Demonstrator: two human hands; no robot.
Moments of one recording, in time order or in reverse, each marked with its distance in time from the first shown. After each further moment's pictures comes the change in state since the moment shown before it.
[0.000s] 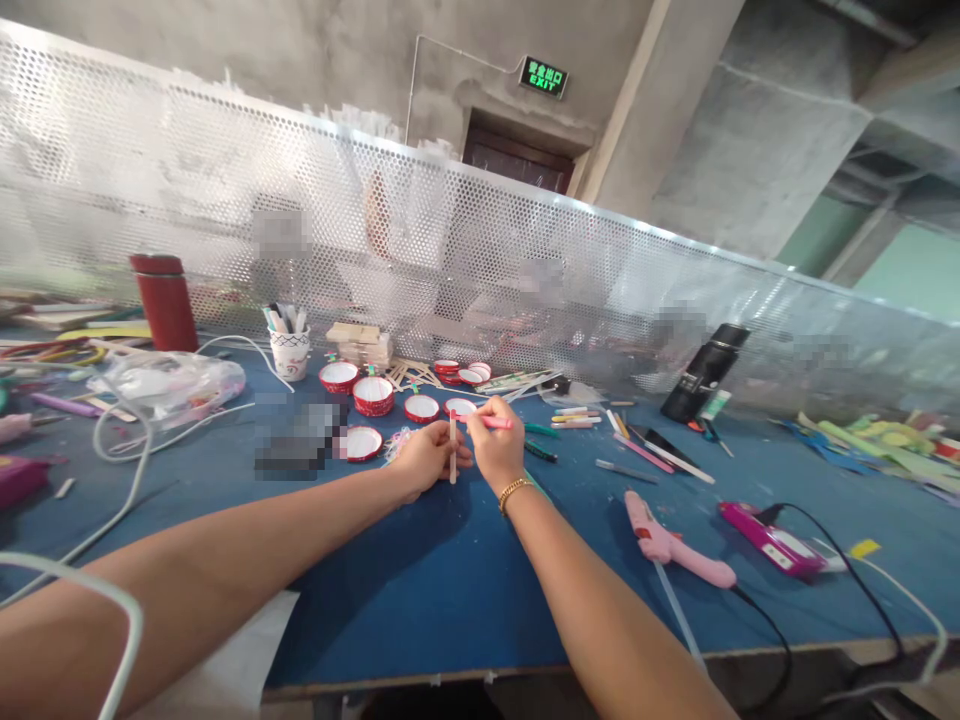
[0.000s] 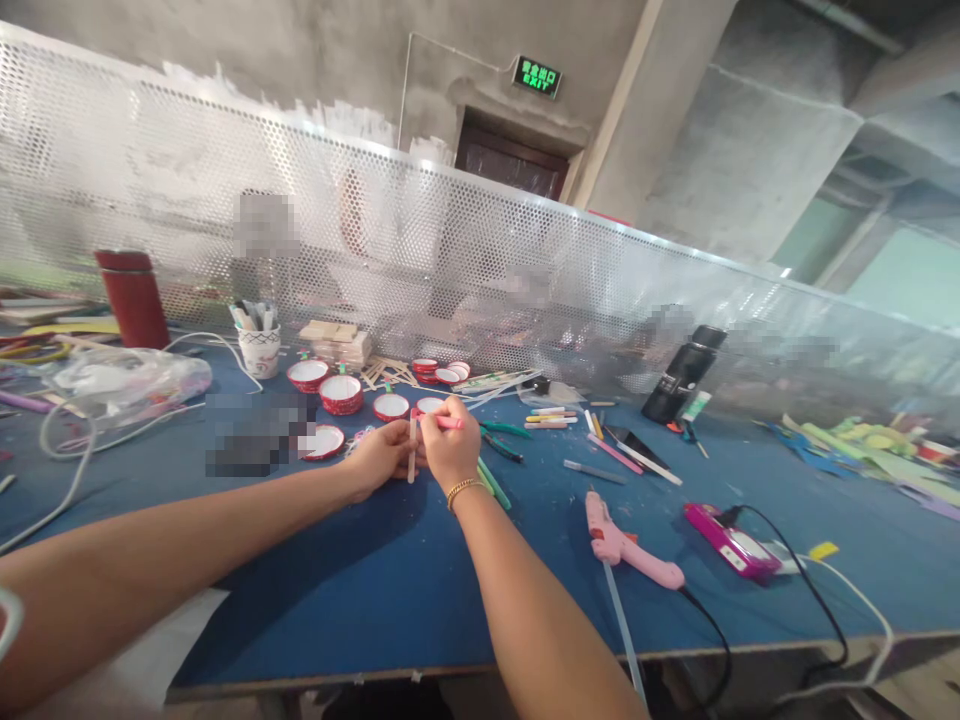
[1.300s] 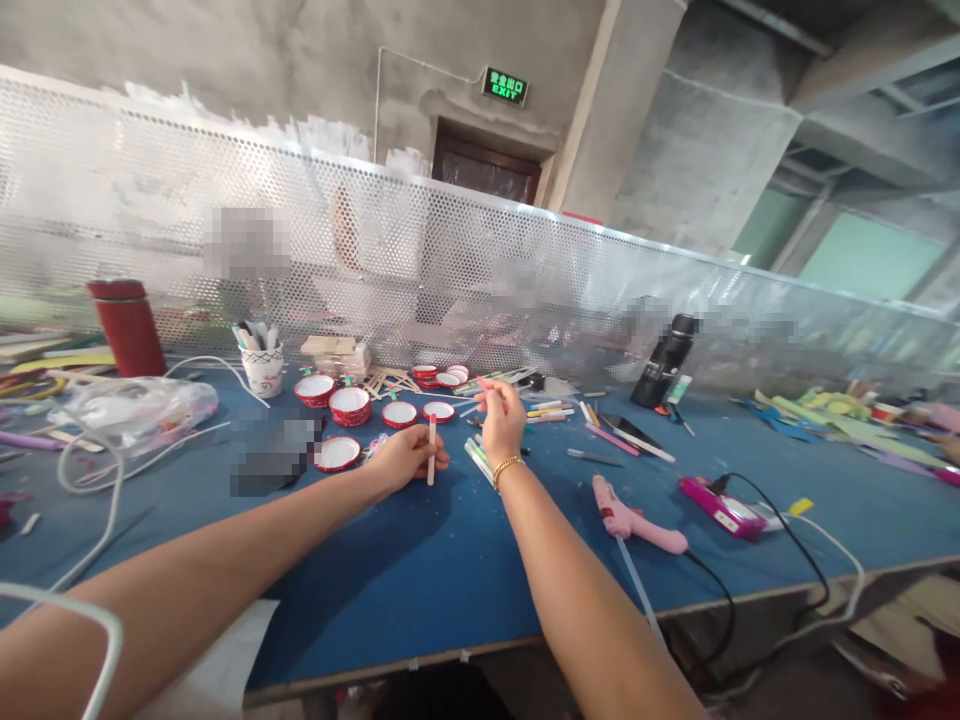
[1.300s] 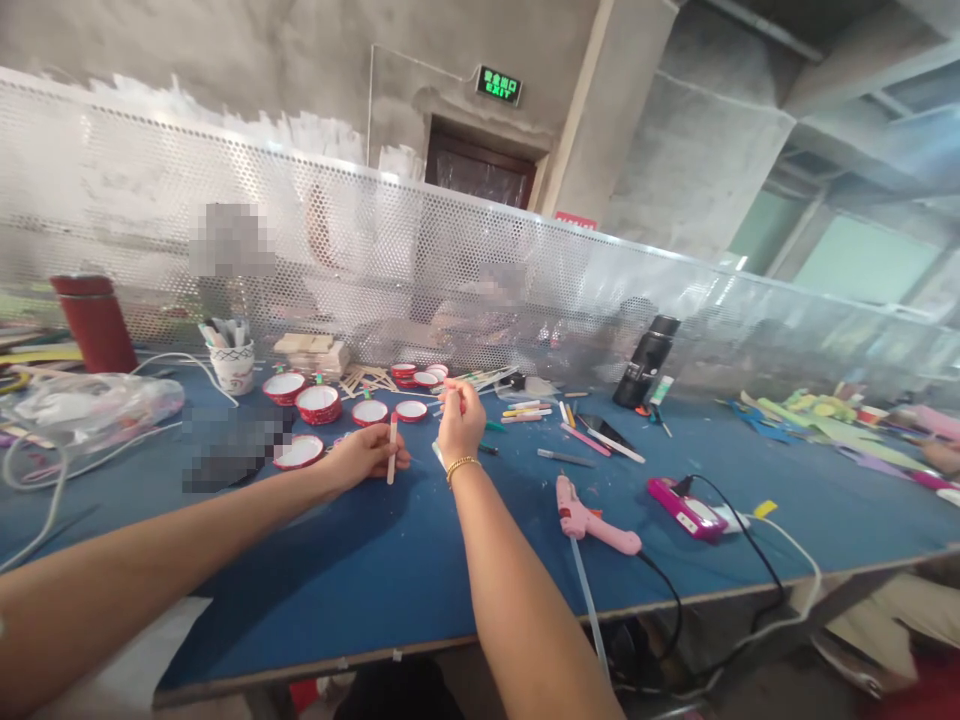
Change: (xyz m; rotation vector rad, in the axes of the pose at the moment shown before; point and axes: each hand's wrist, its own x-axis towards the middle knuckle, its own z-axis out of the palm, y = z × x) left_hand 0.003 0.010 -0.008 0.103 -0.113 -0.007; right_hand 0.032 0.023 -0.020 0.286 0.235 0.158
